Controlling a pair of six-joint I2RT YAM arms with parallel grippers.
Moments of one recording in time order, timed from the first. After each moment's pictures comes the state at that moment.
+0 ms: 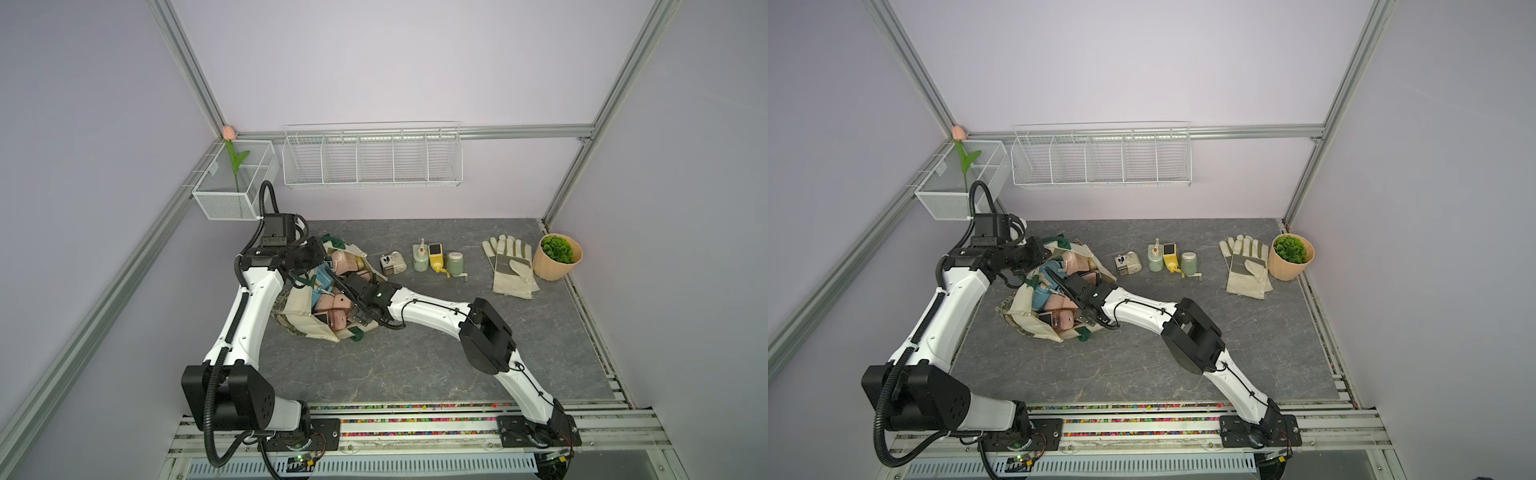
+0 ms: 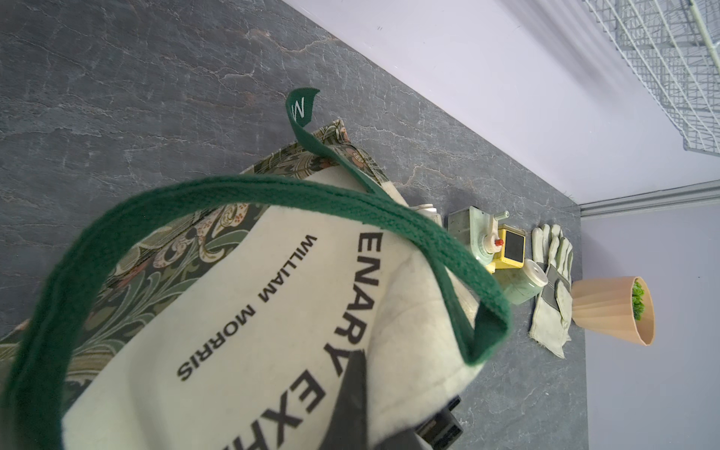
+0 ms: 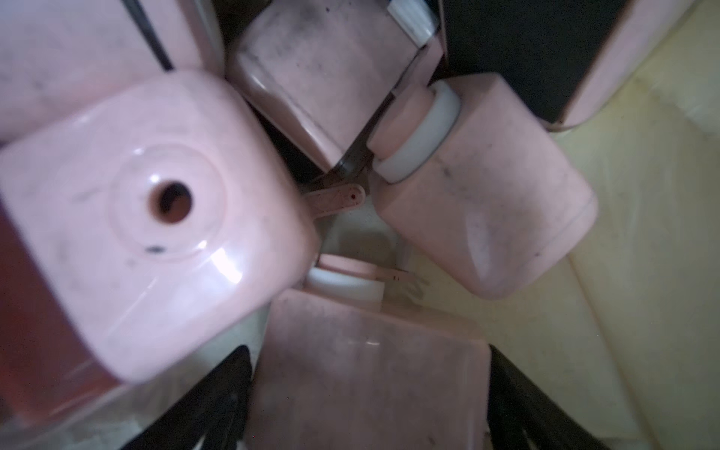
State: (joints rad) left arm -0.07 1.43 1.40 -0.75 0.29 -0.48; right arm 1.05 2.35 1.98 -0.66 0.41 -0.11
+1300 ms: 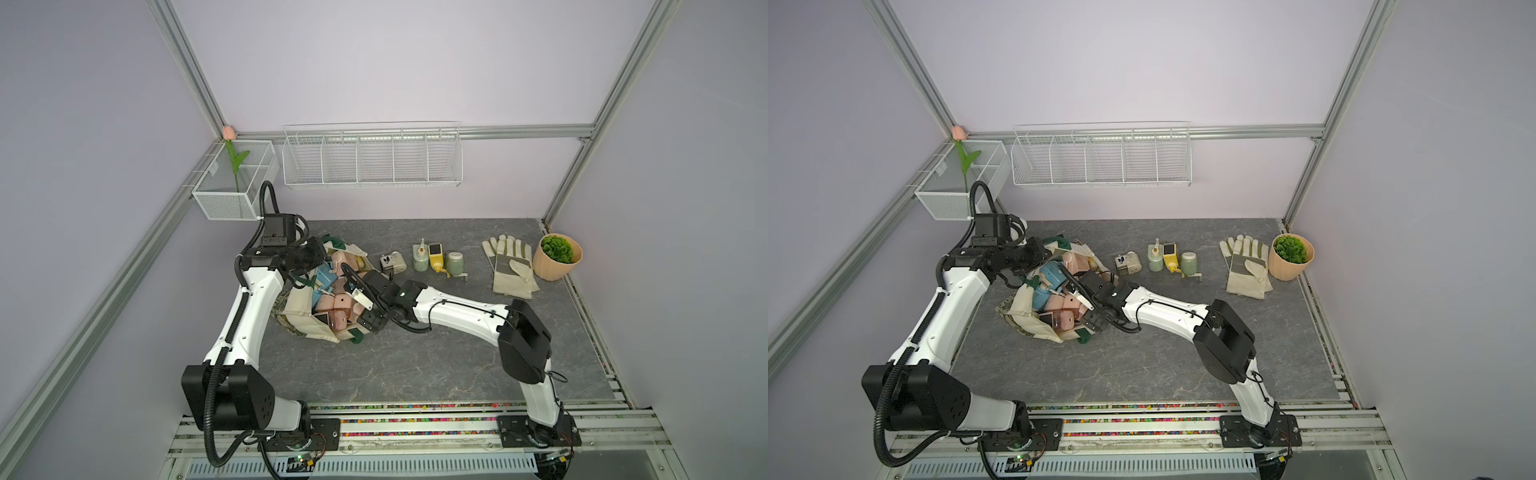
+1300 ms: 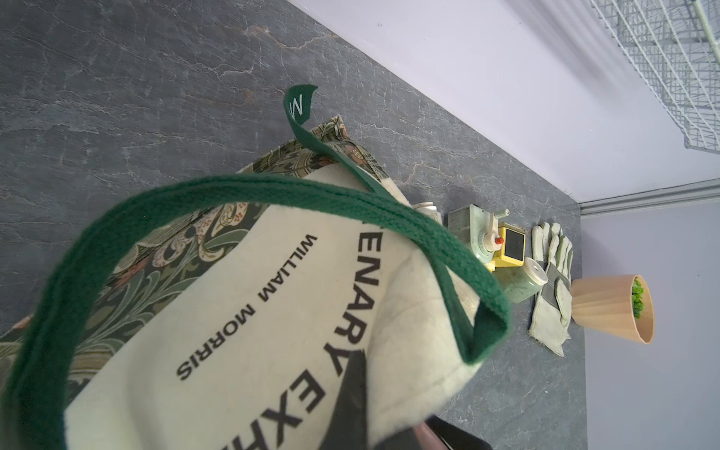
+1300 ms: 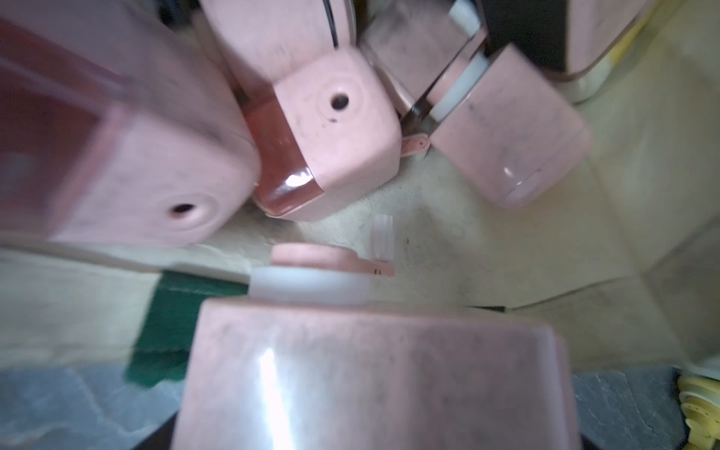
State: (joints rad) left arm -0.07 1.43 1.40 -0.76 0.30 -0.48; right arm 1.04 2.01 1.69 -0.63 0.12 -0.08
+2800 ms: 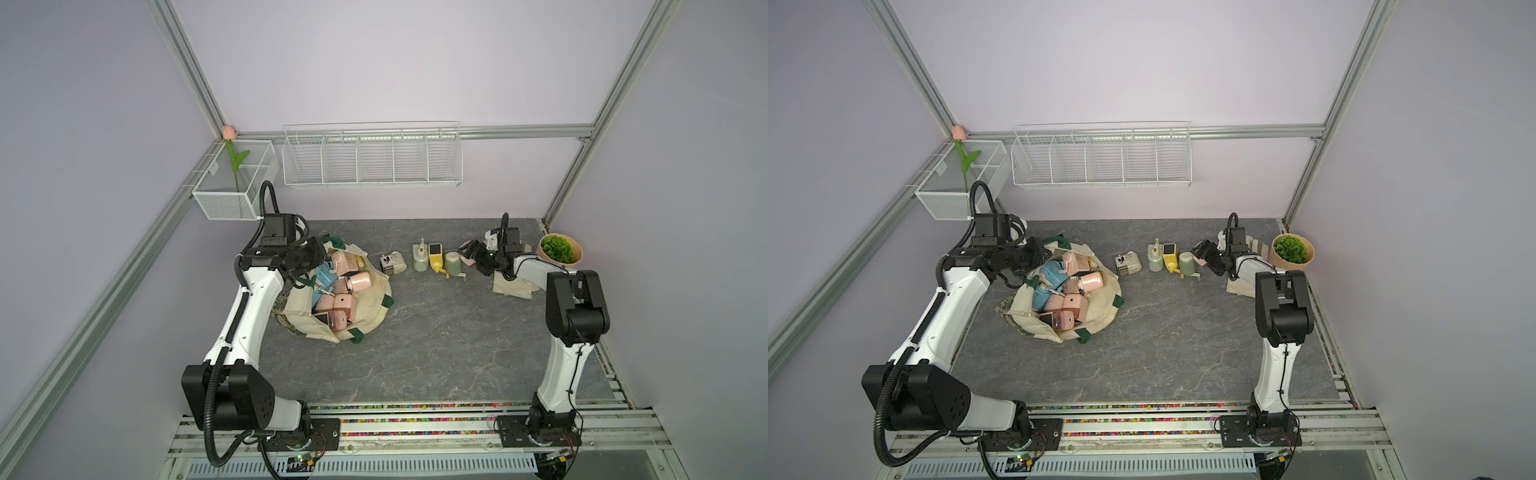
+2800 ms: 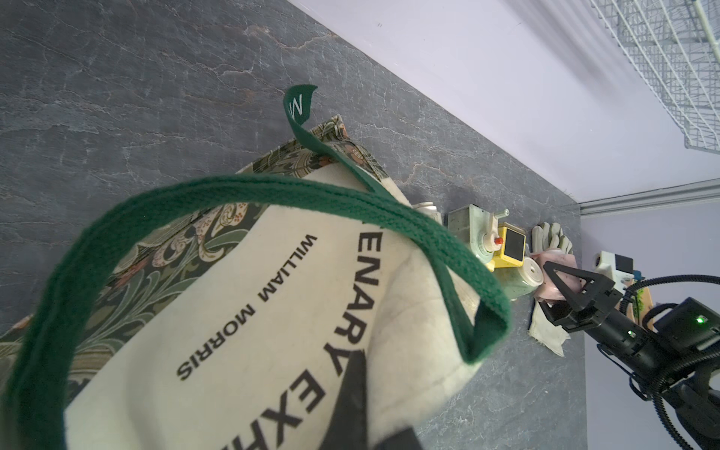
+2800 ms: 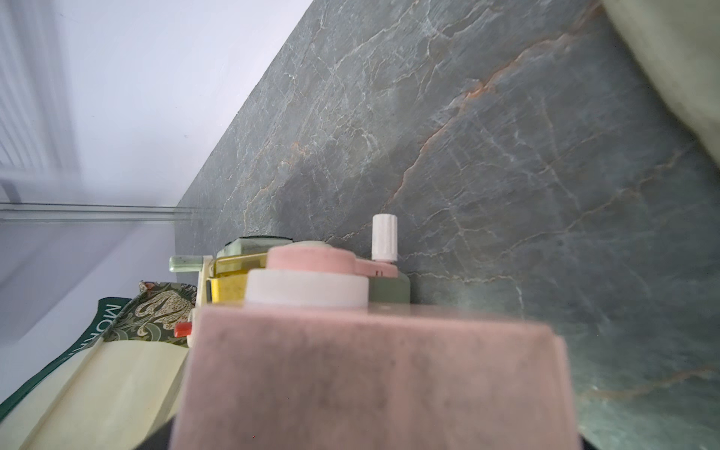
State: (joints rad) left arm -0.07 1.43 1.40 -0.76 0.30 -0.48; right arm 0.09 2.04 1.34 -0.08 -0.50 0.72
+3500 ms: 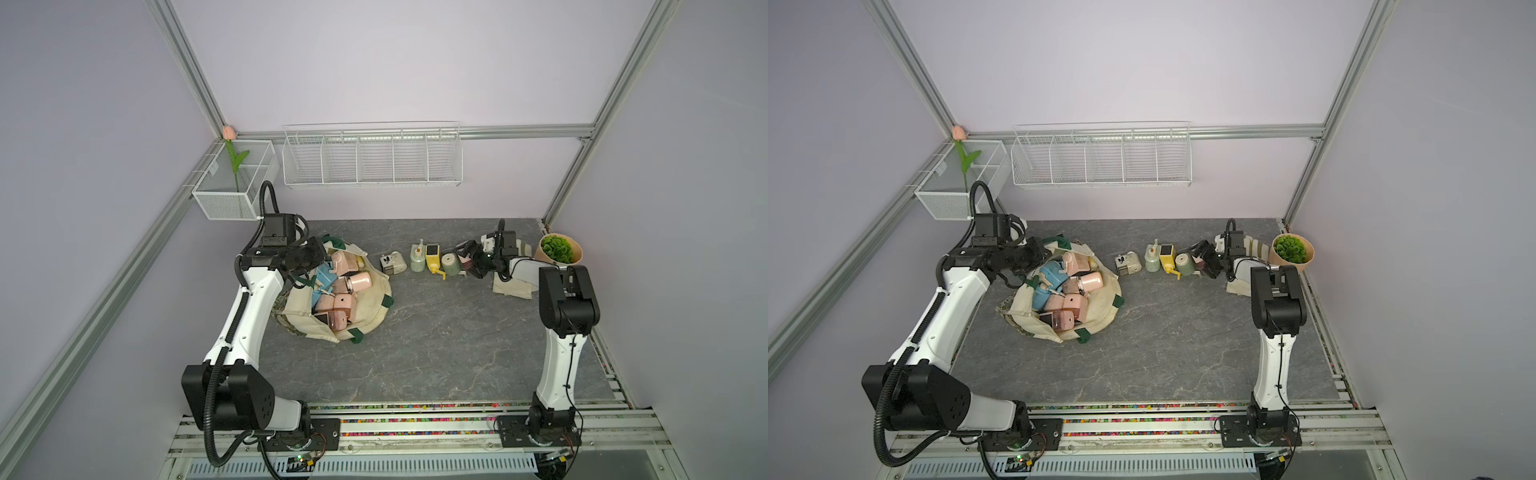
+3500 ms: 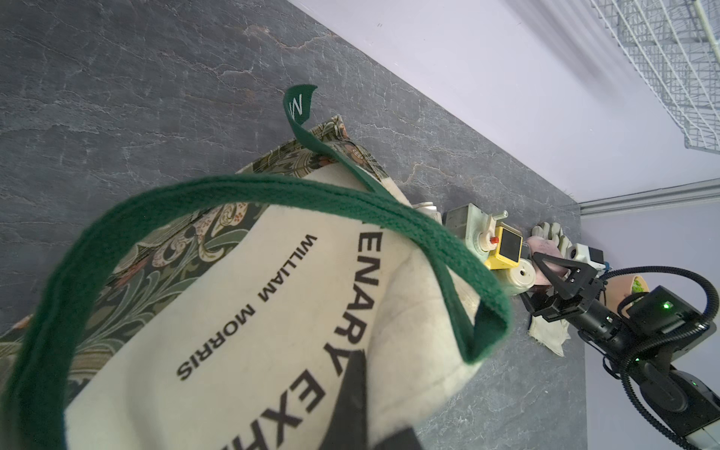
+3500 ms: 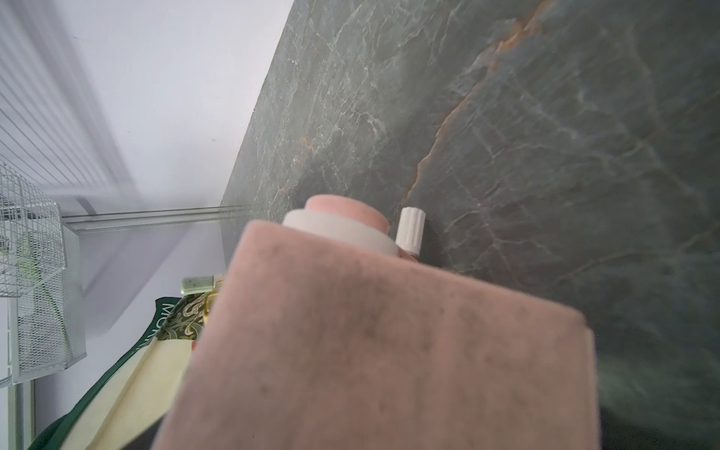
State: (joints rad) left arm -0.07 1.43 1.40 -0.76 0.30 -0.48; right arm 0.08 2.12 1.34 0.03 -0.62 0.86
